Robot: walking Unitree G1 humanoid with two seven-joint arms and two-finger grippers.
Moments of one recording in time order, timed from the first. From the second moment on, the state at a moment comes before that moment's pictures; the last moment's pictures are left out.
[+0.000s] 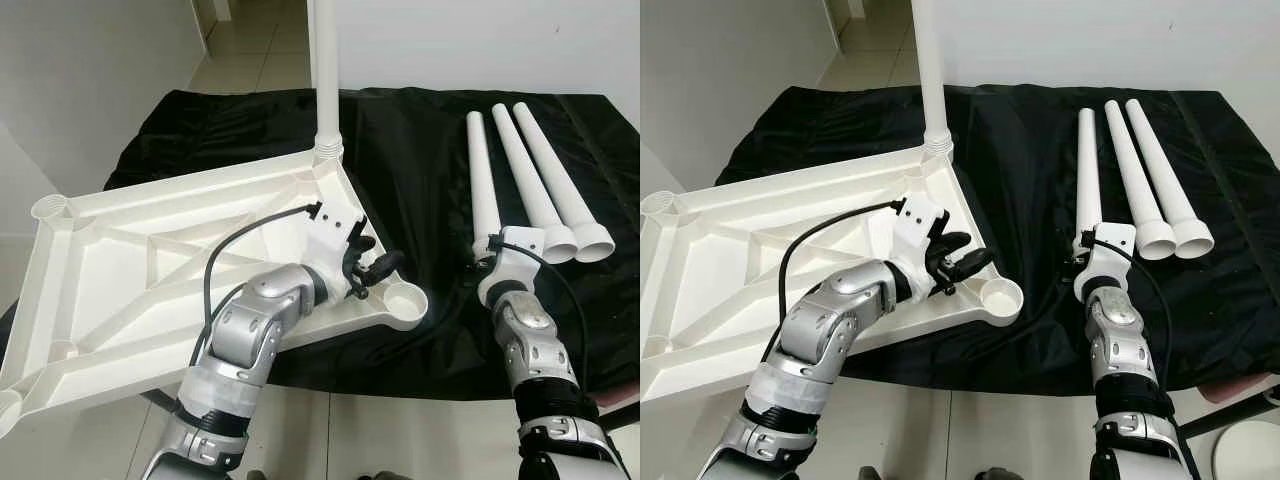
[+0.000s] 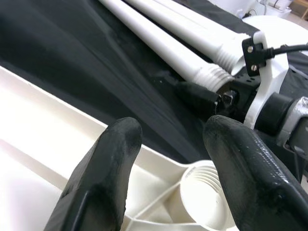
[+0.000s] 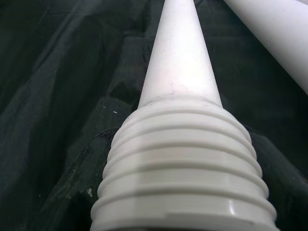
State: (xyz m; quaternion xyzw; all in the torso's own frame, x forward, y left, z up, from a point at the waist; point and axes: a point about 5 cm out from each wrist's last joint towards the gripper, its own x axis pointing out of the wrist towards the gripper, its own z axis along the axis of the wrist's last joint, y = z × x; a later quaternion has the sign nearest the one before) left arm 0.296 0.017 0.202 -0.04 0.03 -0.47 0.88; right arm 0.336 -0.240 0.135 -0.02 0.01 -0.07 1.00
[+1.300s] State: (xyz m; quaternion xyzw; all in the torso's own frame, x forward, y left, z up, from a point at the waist) left arm 0.331 0.029 0.257 -0.23 0.08 -0.51 0.82; right arm 0.300 -0.196 0.189 -0.12 -0.27 -0.09 0.95
